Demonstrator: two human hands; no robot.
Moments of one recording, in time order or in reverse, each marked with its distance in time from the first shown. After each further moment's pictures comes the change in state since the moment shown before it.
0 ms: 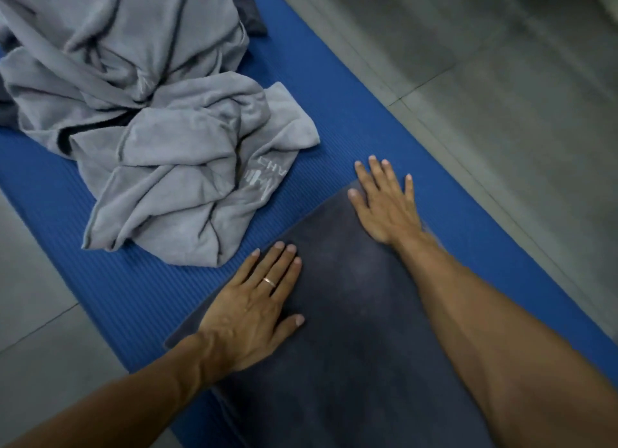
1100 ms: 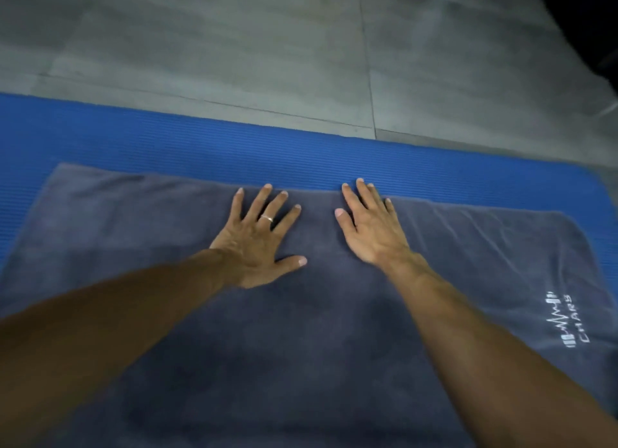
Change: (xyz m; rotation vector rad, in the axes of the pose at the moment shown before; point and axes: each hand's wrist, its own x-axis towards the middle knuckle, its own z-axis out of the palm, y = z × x) left_hand 0.167 0.244 0.017 0.341 -0.194 0.713; right_hand -0.308 0.188 0.075 0.362 0.060 0.758
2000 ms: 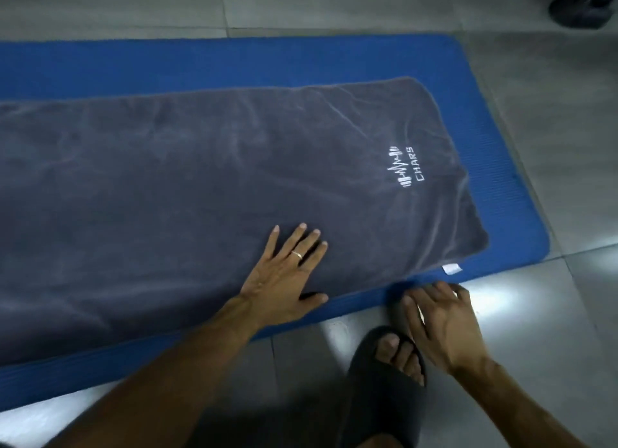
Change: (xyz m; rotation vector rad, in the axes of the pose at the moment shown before) left_hand -0.108 0.327 0.015 -0.166 0.029 0.369; right_hand -0.424 0.229 0.038 -0.075 0.210 0.091
